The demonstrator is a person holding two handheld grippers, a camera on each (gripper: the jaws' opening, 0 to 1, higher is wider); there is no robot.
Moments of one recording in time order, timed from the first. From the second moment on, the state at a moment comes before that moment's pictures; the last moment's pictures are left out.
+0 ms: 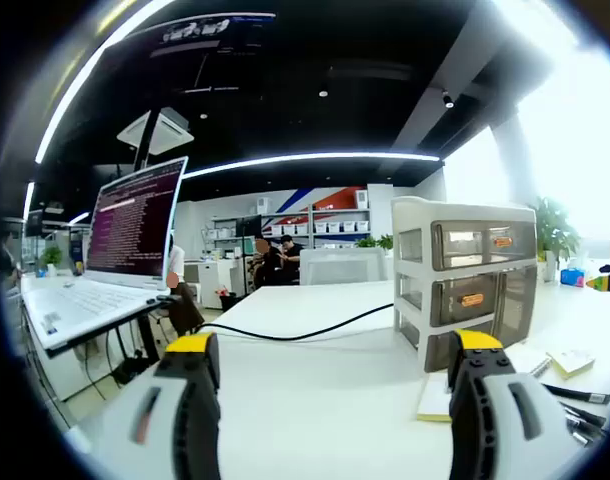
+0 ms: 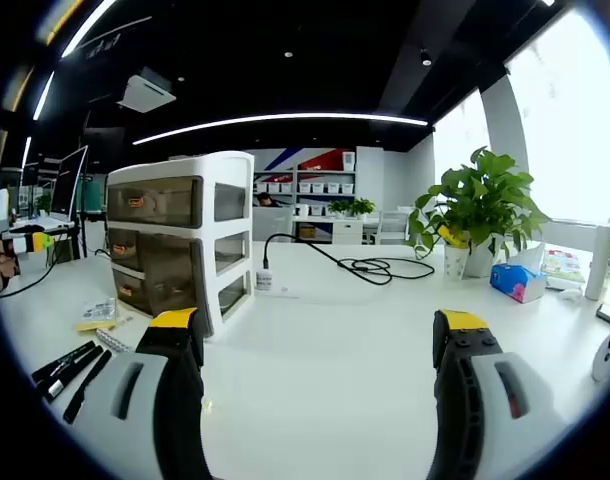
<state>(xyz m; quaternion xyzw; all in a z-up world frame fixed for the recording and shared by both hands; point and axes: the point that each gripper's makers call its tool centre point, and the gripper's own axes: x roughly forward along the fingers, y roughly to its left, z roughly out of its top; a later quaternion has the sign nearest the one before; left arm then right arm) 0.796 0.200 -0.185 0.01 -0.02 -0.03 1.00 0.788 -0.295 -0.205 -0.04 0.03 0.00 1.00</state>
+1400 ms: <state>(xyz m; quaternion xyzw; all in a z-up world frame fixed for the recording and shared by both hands) 0.792 0.207 -0.185 0.00 -0.02 -0.01 1.00 0.788 -0.298 -0.212 -0.04 0.05 0.00 1.00</state>
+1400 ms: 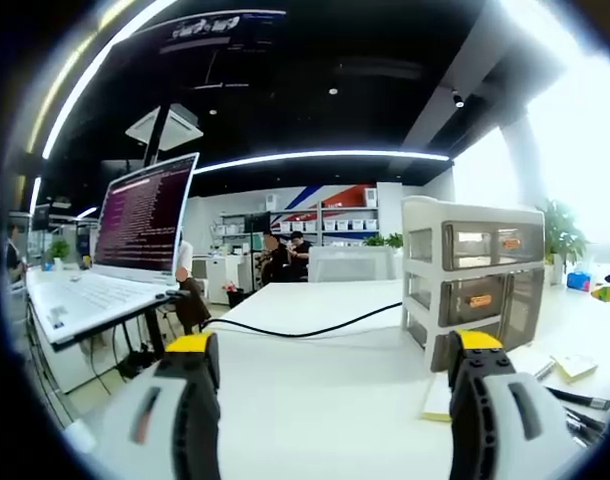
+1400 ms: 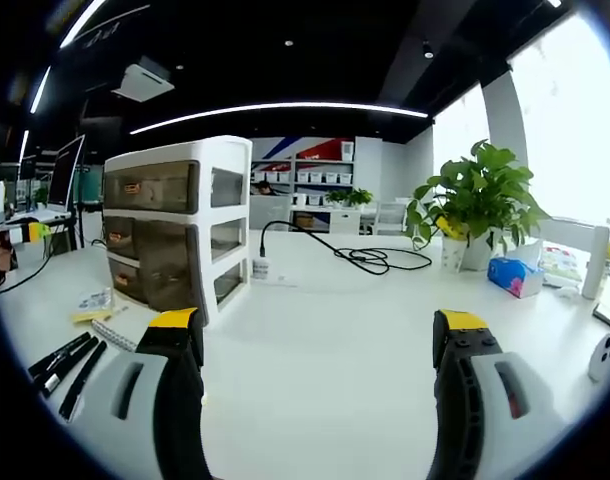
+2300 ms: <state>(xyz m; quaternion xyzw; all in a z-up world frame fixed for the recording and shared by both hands) 0.791 0.189 -0.180 0.02 -0.02 -0.05 1.00 0.786 -0.315 -0.220 -0.01 0.06 -0.03 1.00</state>
